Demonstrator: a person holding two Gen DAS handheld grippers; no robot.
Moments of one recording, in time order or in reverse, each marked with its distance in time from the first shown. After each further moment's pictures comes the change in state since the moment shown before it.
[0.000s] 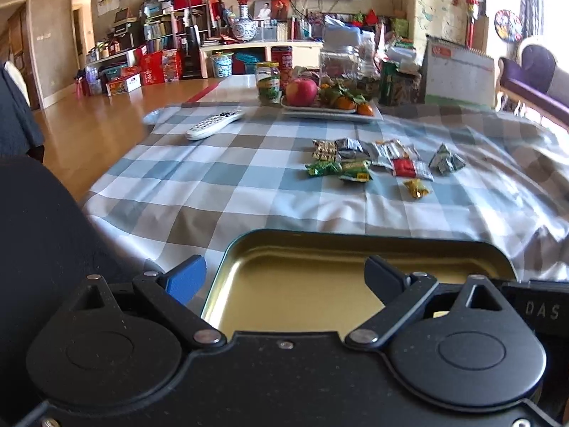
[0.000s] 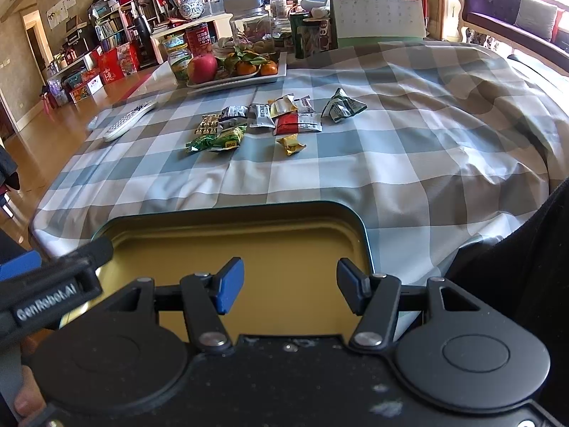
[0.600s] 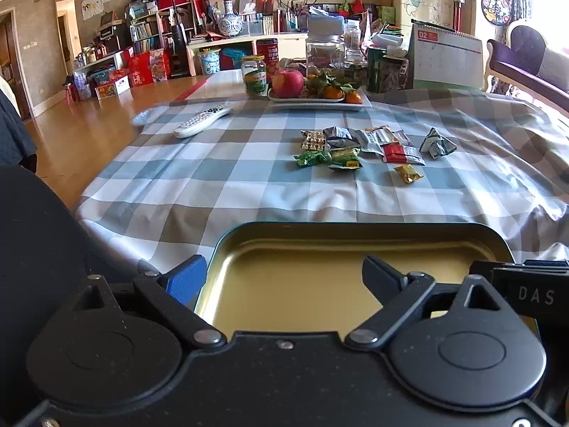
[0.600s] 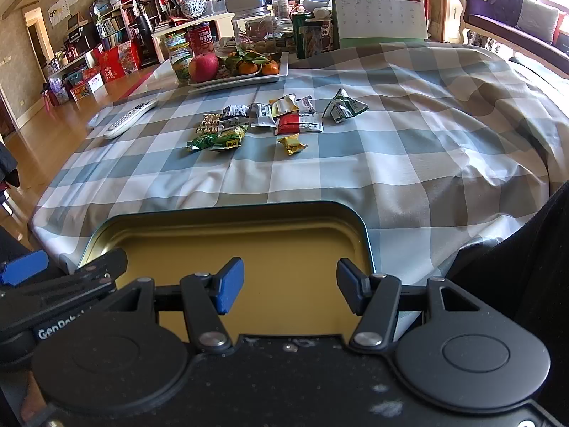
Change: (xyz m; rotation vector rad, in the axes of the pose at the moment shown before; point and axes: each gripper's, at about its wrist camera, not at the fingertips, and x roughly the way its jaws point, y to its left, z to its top) left arm 0.000 -0.004 -0.001 0.039 0.024 -0.017; right arm 0.000 0.002 0.000 -0.008 -0.001 -0.002
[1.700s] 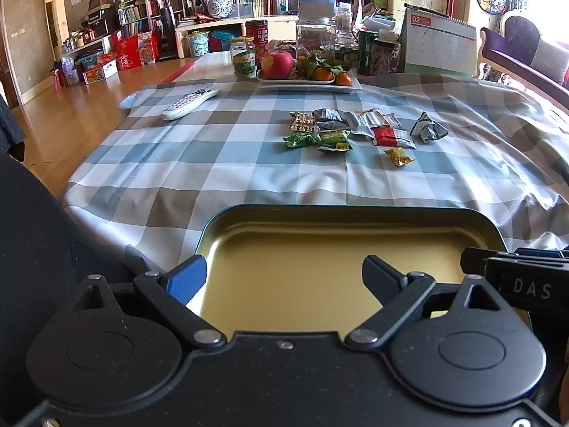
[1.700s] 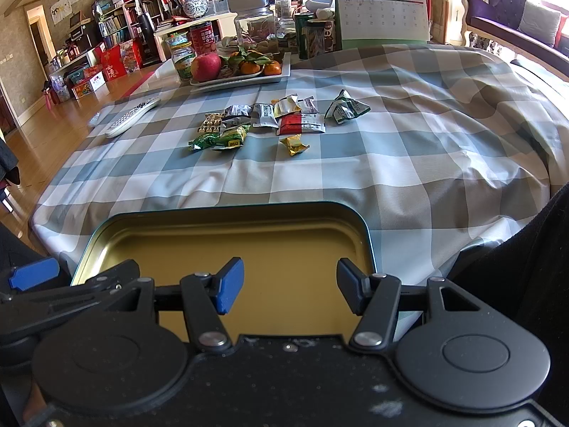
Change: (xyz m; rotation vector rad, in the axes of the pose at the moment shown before) left arm 0.004 -0.004 -0.002 0.000 0.063 -0.037; right arm 0.000 0.002 -0.001 -0.006 -0.001 0.001
